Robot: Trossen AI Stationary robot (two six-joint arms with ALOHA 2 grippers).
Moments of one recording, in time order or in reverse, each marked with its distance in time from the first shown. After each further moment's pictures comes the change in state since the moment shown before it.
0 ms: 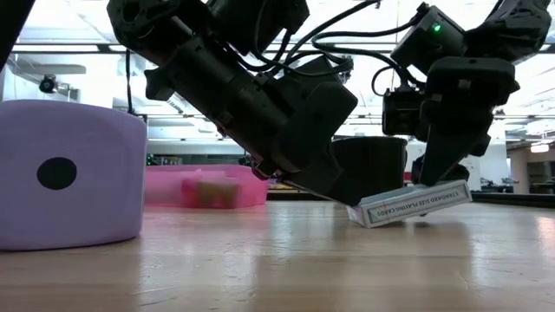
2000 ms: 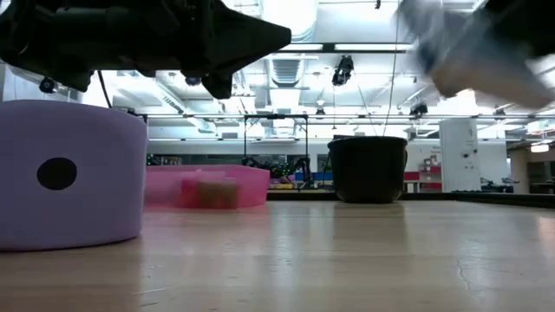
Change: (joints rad) left arm -0.088 -0.337 -0.547 0.970 0.045 0.328; right arm 0.396 -0.255 -0.038 0.210 0.307 -0.433
